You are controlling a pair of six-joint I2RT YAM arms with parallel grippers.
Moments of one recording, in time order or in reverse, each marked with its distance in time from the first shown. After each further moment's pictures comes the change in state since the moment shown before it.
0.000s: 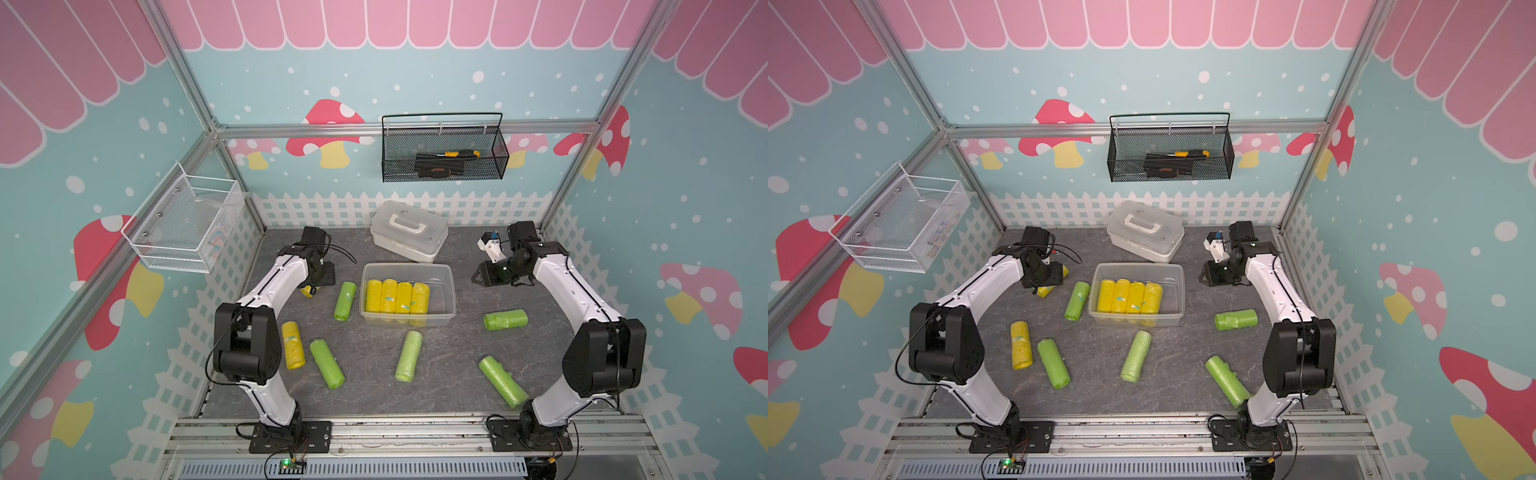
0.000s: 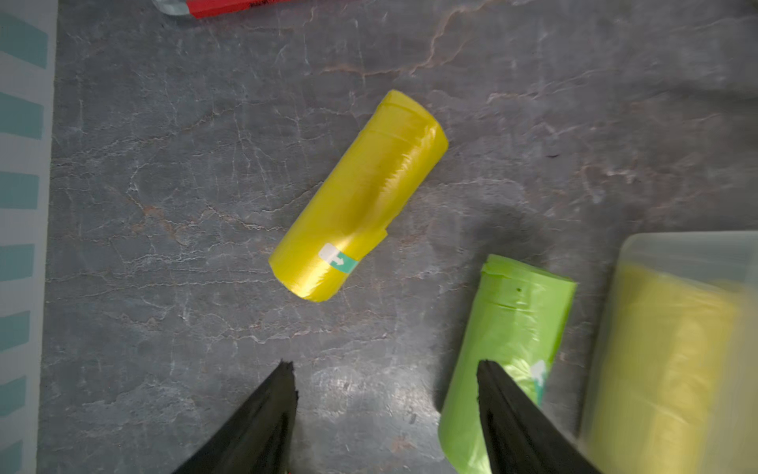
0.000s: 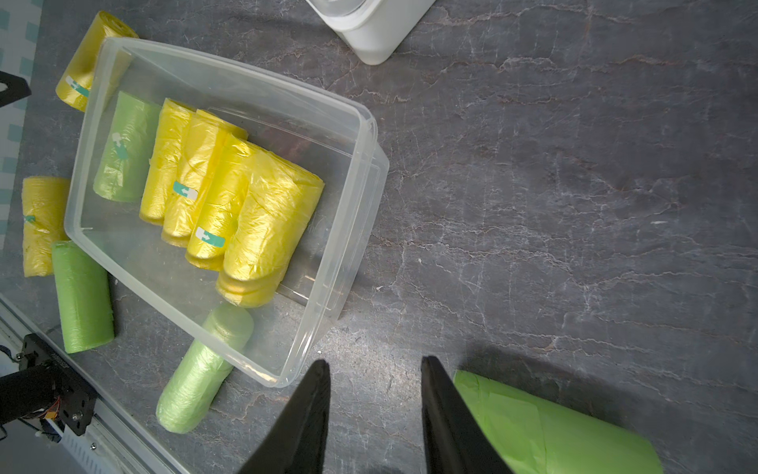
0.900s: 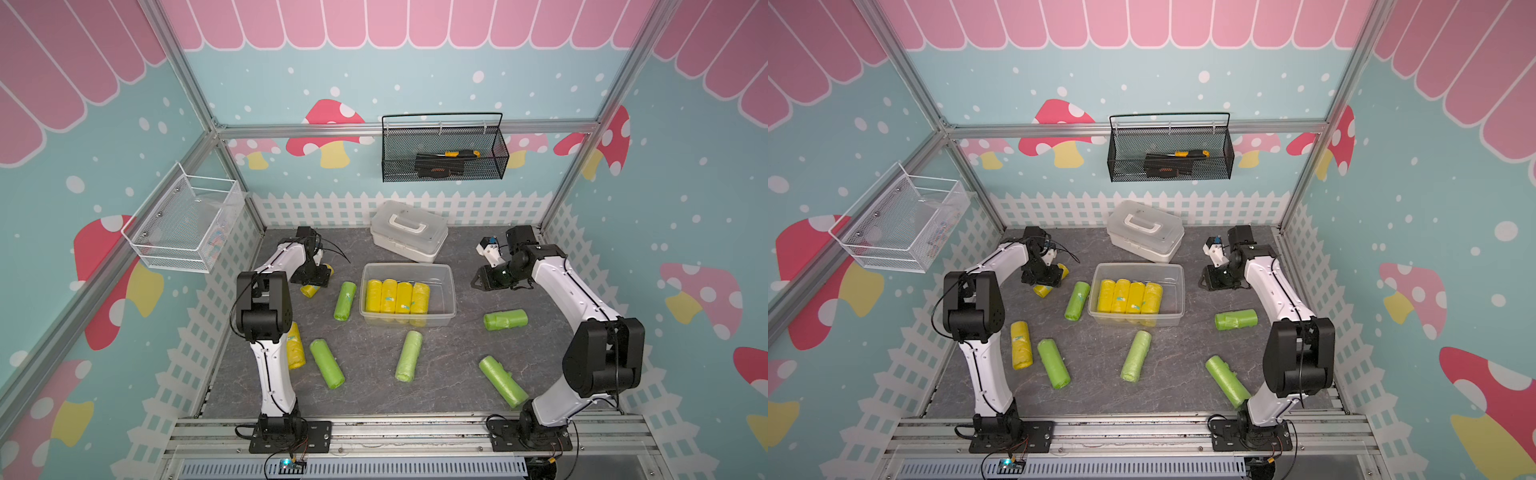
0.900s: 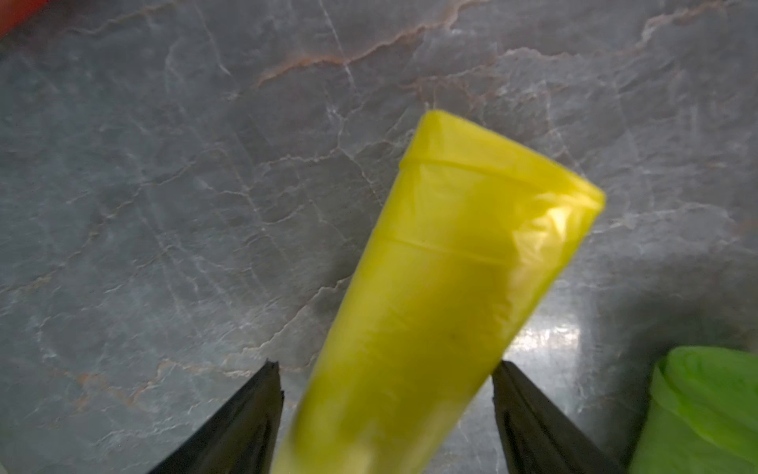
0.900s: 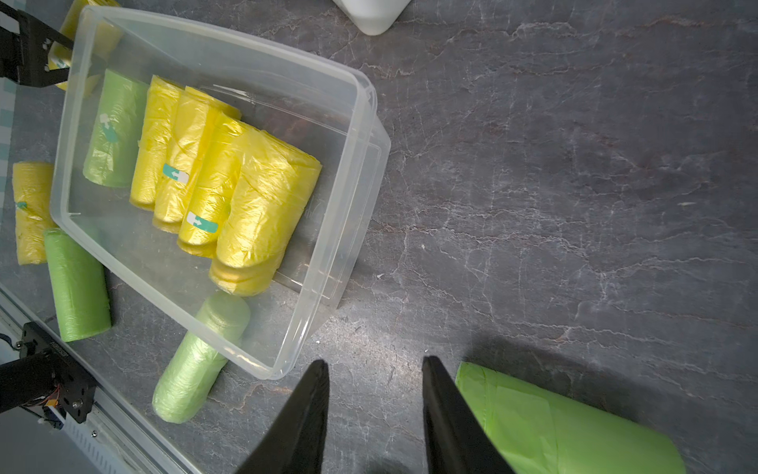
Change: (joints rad) left arm 0.119 0.365 0.263 -0.062 0.109 0.325; right arm 0.000 -0.003 -0.031 -0.002 0.003 -0.008
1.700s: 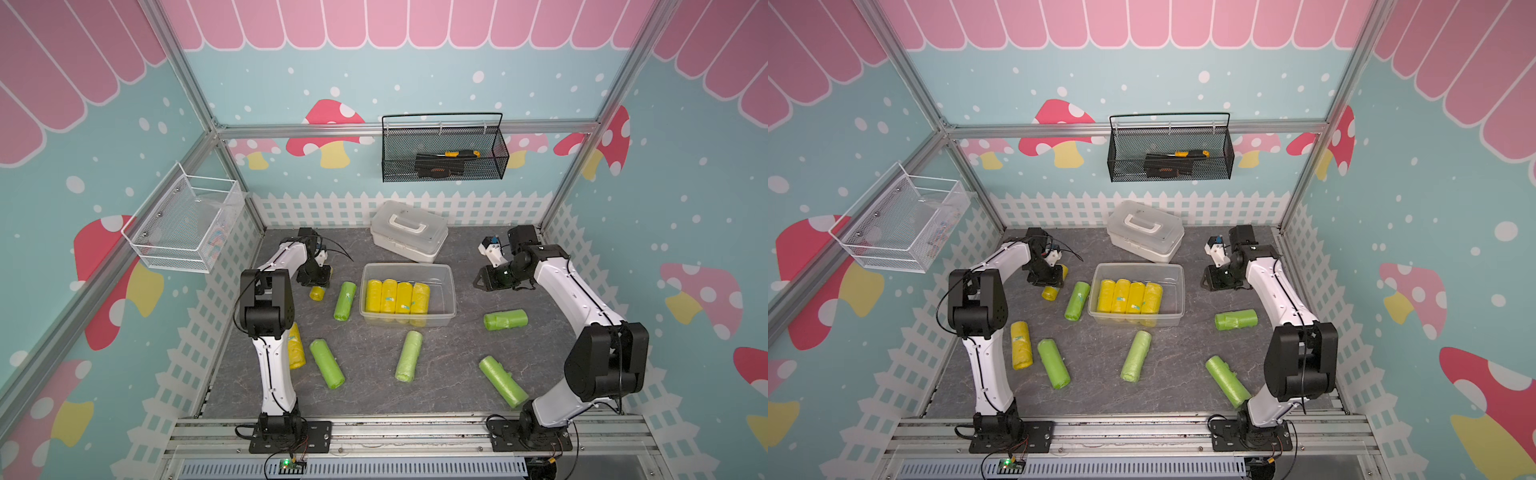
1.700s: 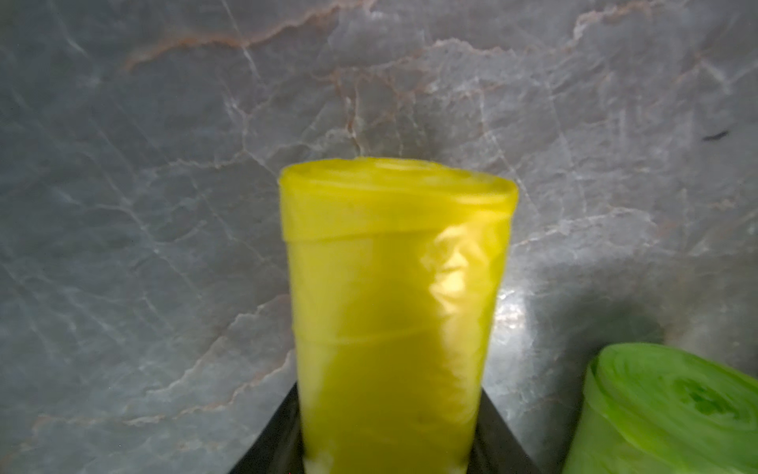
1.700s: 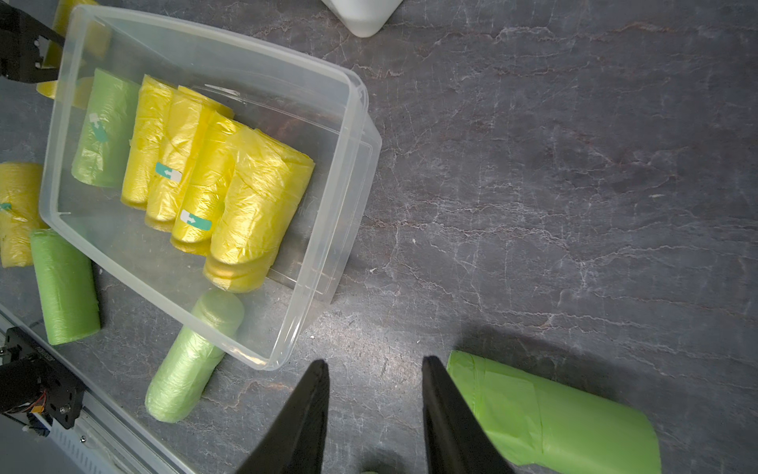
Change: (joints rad) left arm -0.001 0.003 -0.006 -0.031 0.143 -0.061; right arm 0.000 -0.024 0.000 -0.012 0.031 0.000
